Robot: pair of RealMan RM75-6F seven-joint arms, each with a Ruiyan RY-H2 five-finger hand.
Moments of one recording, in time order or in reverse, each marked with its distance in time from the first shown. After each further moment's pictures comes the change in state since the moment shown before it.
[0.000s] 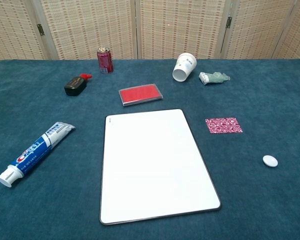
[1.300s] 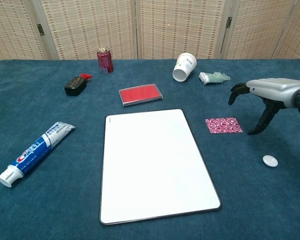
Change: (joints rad) left arm 0.016 0.020 0.024 0.034 0.028 0.000 -0.110; right arm 0.545 -0.379 0.139 0.261 0.551 -0.609 -0.306
